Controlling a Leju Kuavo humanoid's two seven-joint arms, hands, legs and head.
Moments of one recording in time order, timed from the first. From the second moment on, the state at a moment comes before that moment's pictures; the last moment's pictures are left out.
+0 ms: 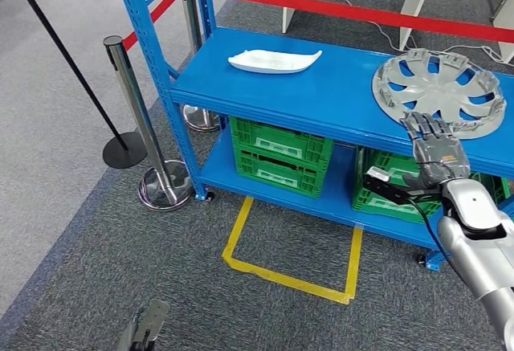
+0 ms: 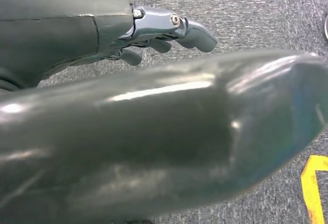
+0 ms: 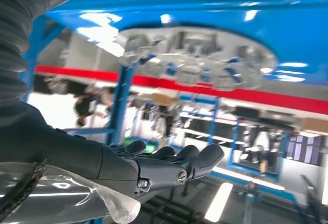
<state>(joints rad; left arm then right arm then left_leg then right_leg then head) -0.13 -0.16 0.96 -0.26 -1.06 0.48 -0.64 -0.74 -0.31 0.52 -0.90 1.08 -0.26 0.08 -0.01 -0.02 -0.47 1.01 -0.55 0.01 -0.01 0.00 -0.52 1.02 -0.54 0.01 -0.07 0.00</state>
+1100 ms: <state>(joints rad) -0.13 -0.16 0.96 -0.26 -1.06 0.45 -0.64 -0.73 -0.26 0.42 -0.88 1.05 -0.18 0.06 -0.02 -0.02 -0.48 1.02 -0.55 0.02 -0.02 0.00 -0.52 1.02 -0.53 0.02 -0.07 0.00</state>
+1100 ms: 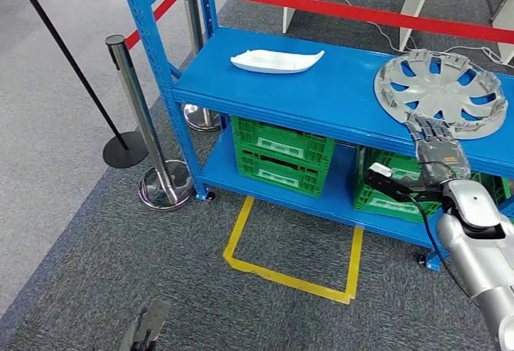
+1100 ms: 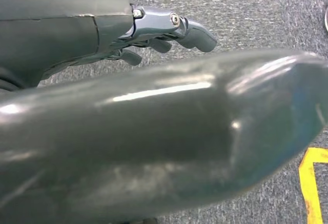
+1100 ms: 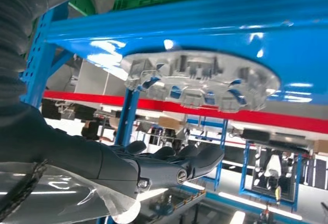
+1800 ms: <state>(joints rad) -0.13 -0.16 0.94 -0.25 -1.07 0.39 -0.65 -0.73 -0.24 0.42 -0.87 1.20 -0.26 0.18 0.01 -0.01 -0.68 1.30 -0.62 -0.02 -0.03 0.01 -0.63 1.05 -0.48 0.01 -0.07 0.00</state>
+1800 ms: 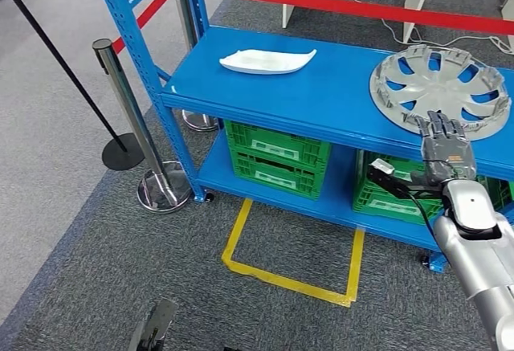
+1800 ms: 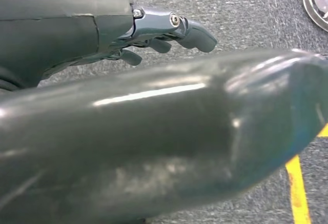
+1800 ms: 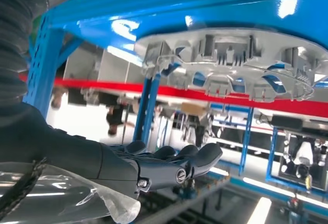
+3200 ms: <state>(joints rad) -0.13 -0.16 0.92 -0.25 -1.07 0.38 -0.65 -0.85 -0.31 0.38 -0.78 1.32 -0.12 0.25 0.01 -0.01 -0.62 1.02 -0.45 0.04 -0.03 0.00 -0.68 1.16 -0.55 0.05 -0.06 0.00</state>
